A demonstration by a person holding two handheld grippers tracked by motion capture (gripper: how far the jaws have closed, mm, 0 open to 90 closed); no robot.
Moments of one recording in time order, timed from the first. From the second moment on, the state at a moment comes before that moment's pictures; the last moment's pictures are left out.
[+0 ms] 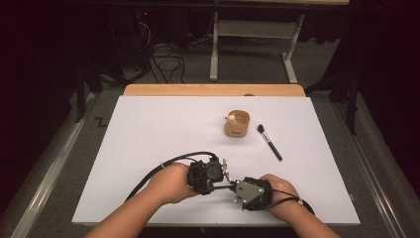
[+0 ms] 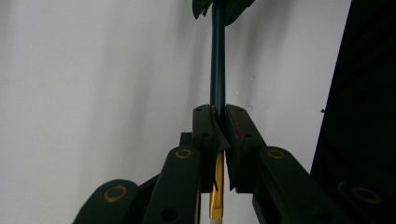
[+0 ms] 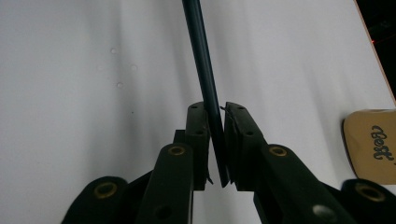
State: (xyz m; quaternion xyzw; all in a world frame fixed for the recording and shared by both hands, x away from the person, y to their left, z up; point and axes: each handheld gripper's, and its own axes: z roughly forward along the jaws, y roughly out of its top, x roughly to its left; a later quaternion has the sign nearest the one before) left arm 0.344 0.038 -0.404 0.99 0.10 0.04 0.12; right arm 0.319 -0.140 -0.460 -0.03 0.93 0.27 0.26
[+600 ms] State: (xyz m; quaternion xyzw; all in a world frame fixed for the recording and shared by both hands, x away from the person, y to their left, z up) left arm 0.348 0.042 -0.404 0.98 0.12 0.06 0.13; right arm 0.318 -0.140 -0.461 -0.04 0.93 0.27 0.26
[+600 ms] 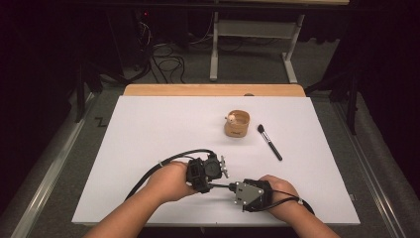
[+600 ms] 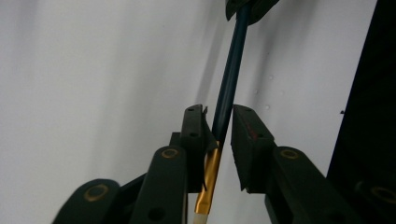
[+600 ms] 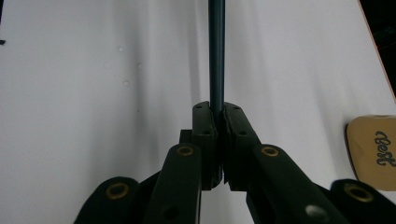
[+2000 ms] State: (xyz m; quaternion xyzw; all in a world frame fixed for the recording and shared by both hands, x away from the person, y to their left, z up) left arm 0.357 0.081 -0.409 0.97 0.18 0.08 0.13; right arm 0.323 -0.165 -0.462 -0.02 0.93 0.24 0.27
